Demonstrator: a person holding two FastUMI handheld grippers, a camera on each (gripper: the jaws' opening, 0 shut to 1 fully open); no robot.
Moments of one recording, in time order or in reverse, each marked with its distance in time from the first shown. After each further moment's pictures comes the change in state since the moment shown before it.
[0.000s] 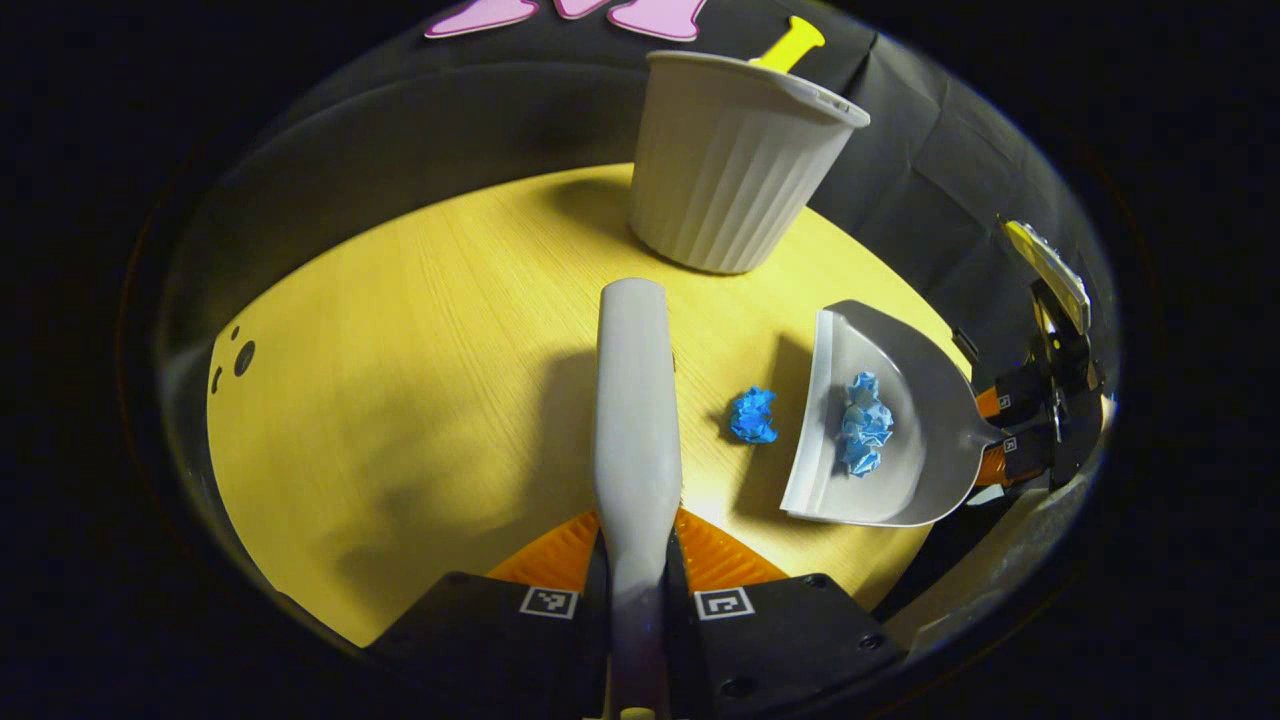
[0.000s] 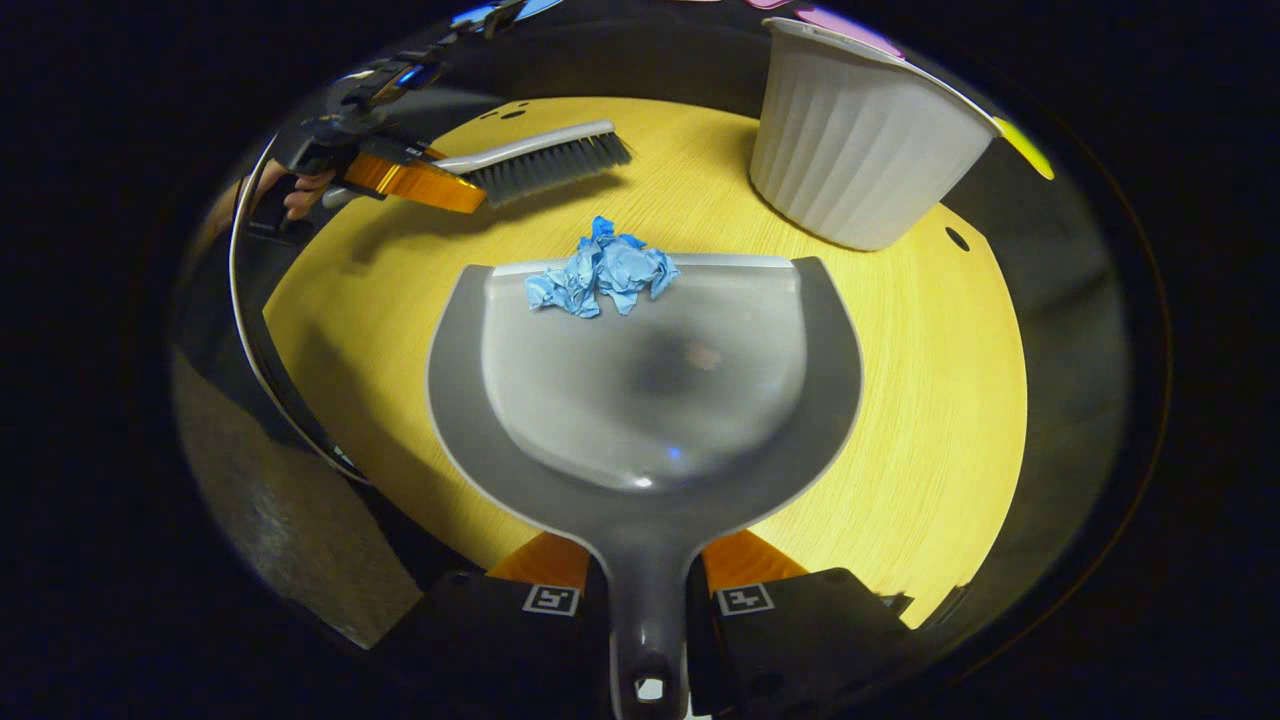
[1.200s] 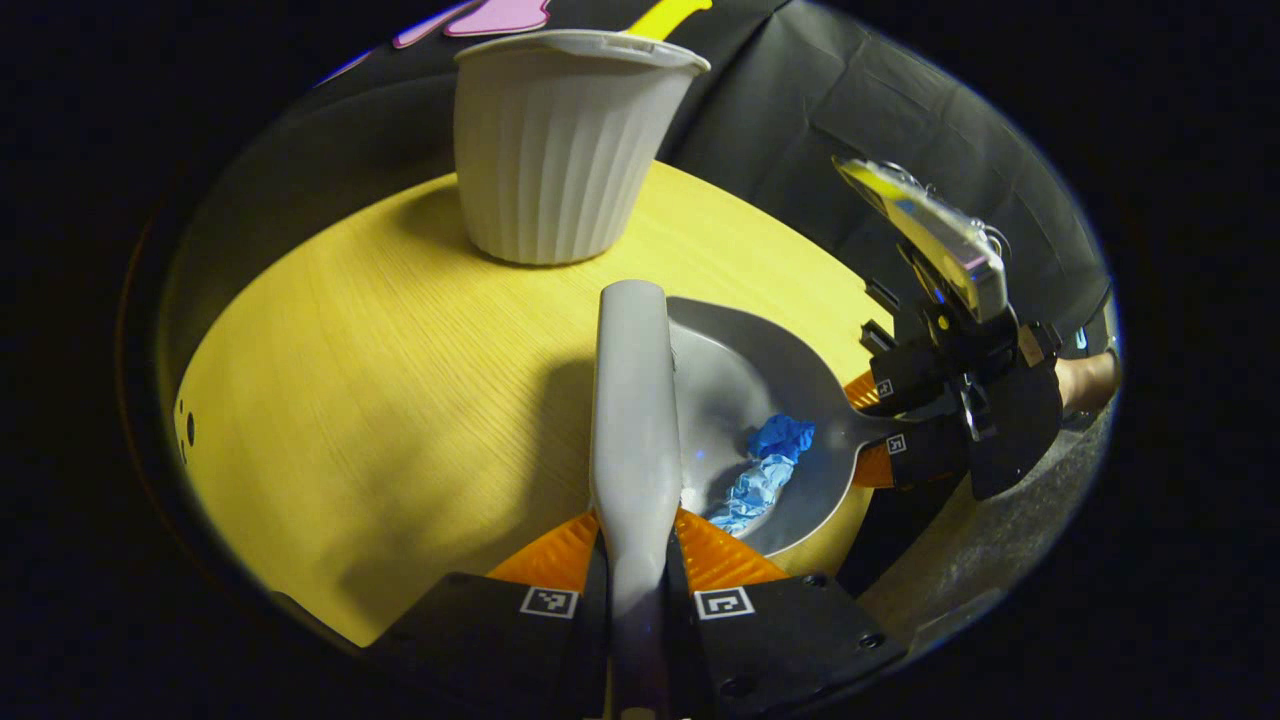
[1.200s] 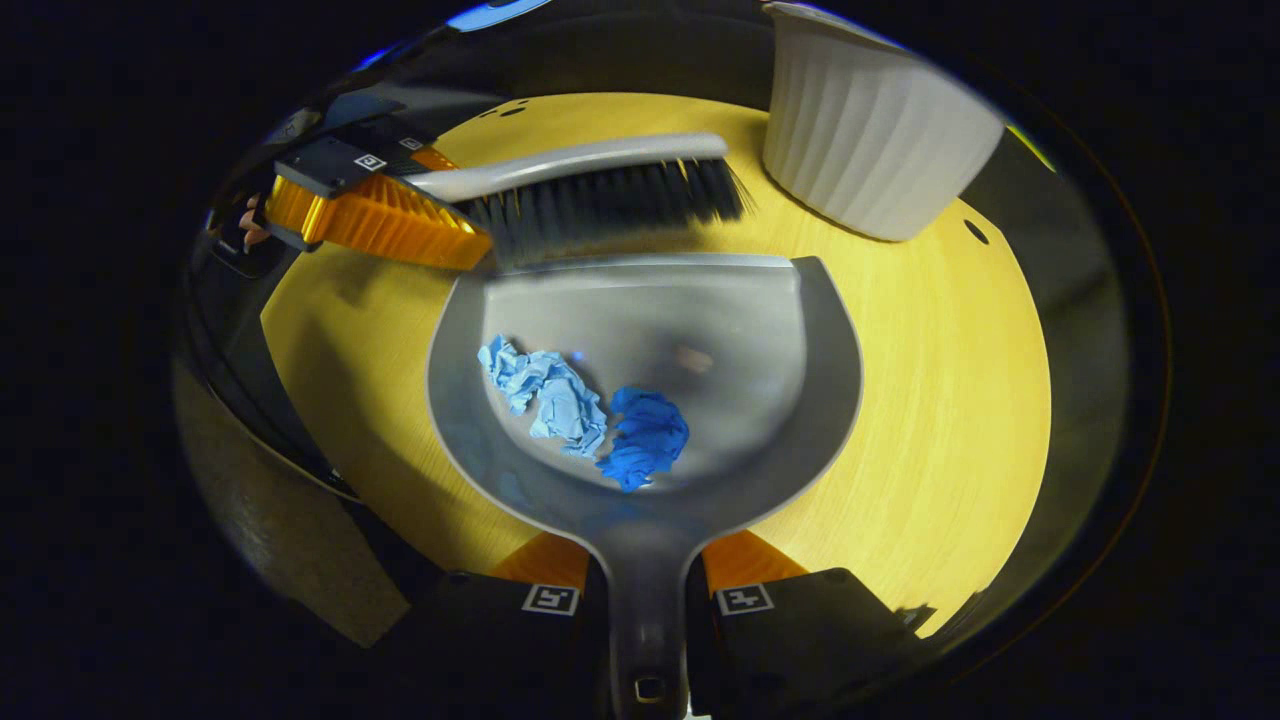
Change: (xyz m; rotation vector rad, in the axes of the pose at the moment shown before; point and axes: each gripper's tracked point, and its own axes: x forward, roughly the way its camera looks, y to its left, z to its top) left arm -0.033 -0.062 0.018 0.143 -0.017 -0.164; right arm -0.033 -0.024 -0.012 0.060 -0.018 0.014
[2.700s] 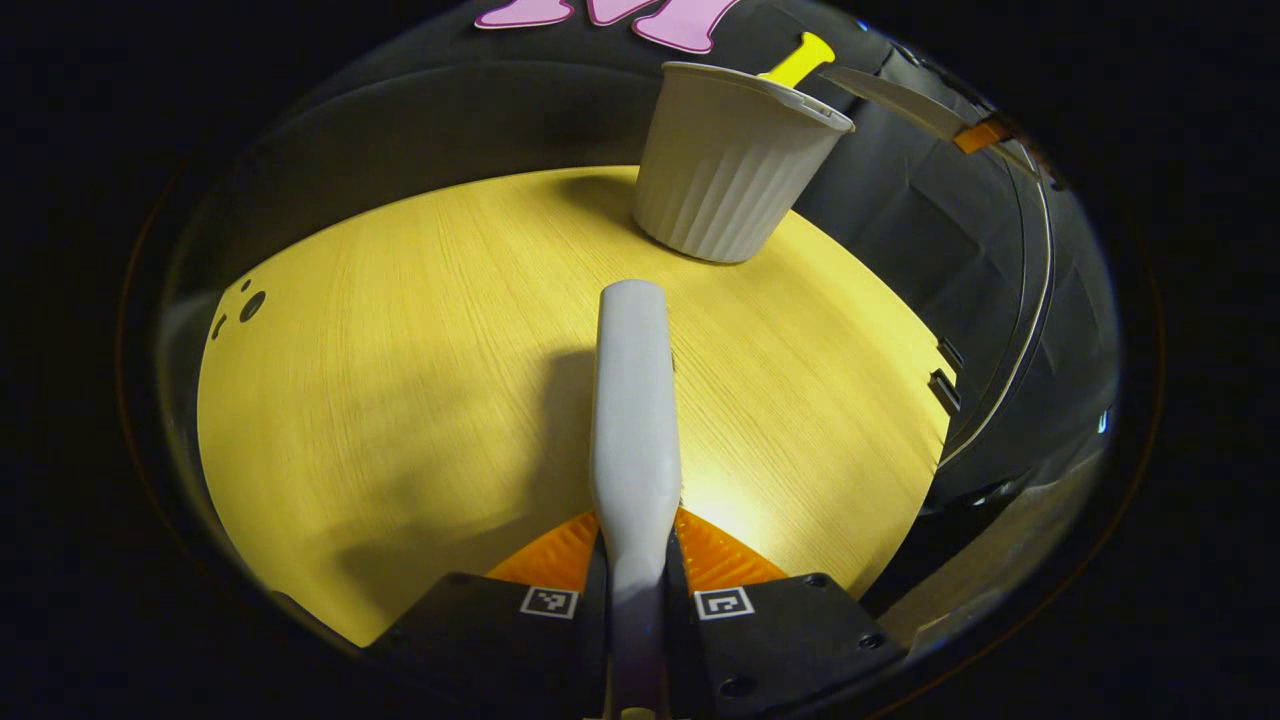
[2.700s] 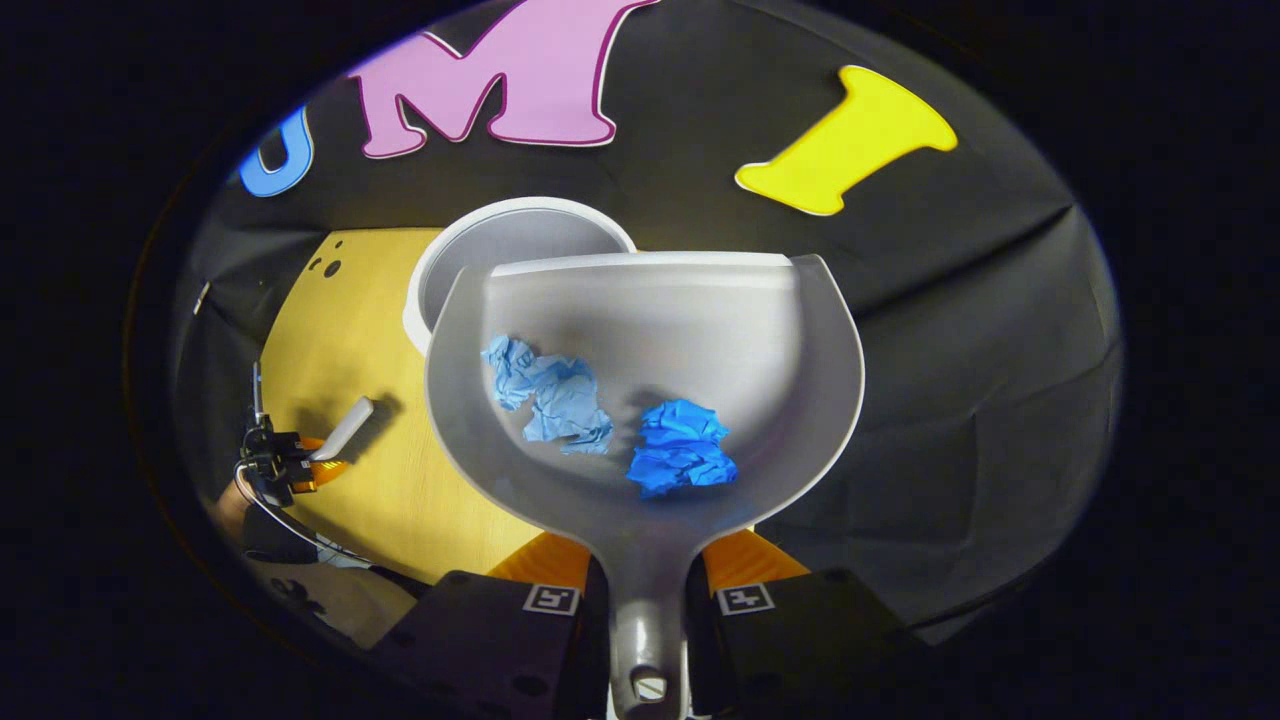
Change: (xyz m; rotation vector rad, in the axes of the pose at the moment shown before) left arm -0.051 0.077 -0.006 -0.216 -0.081 0.139; right arm -0.272 -0.234 0.221 0.193 0.032 -0.326
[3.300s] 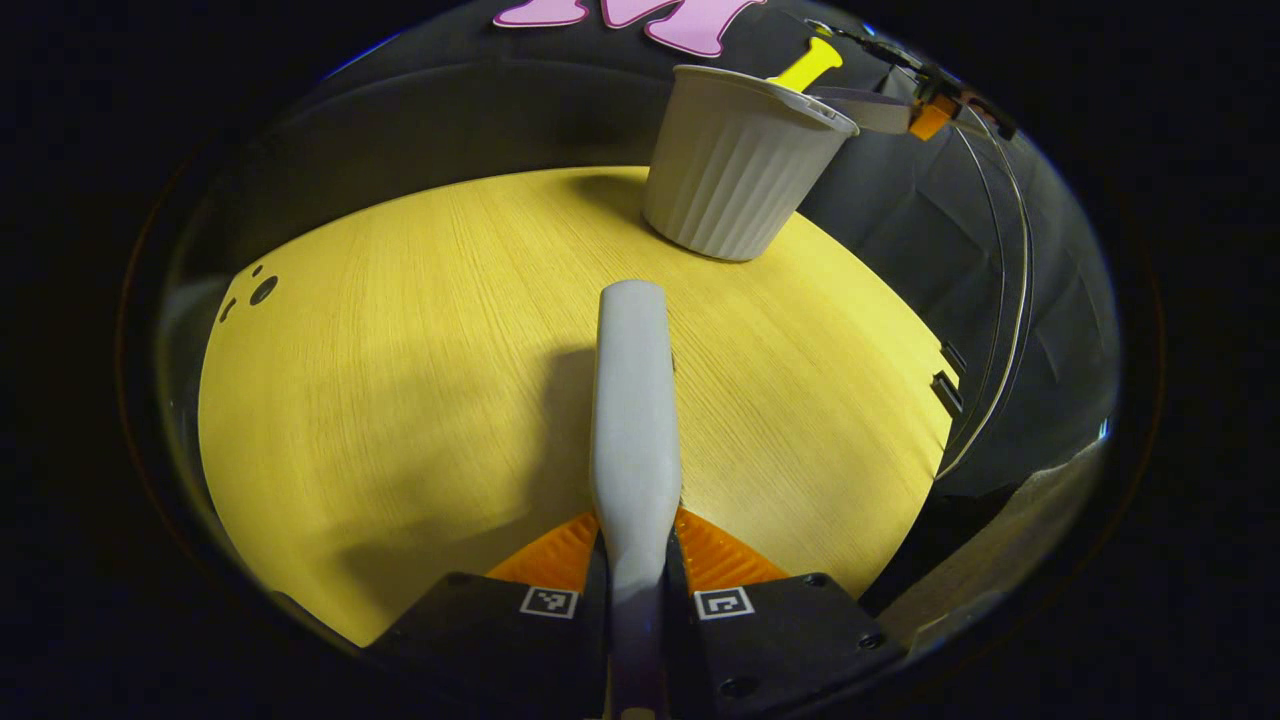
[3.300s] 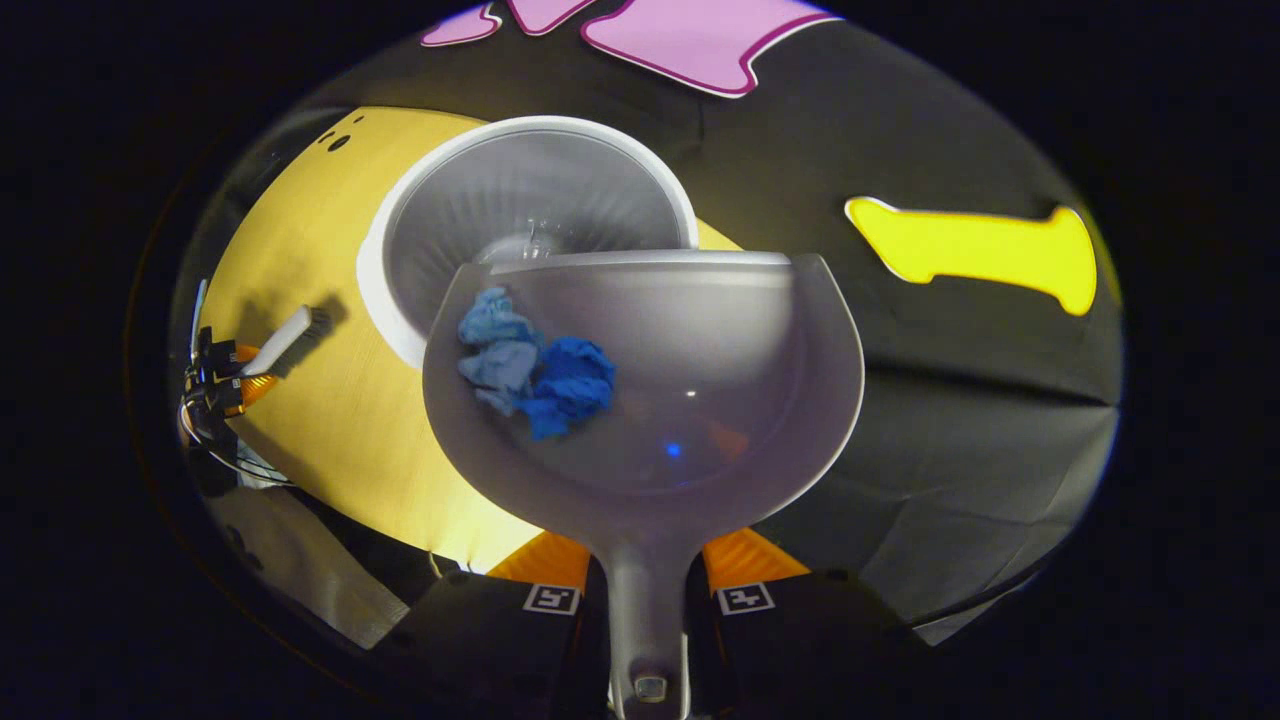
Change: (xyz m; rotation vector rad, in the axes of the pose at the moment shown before) left arm 0.004 0.002 -0.010 -0.021 -0.019 -0.002; right arm 0.036 0.002 0.044 -0.379 0.260 -0.138
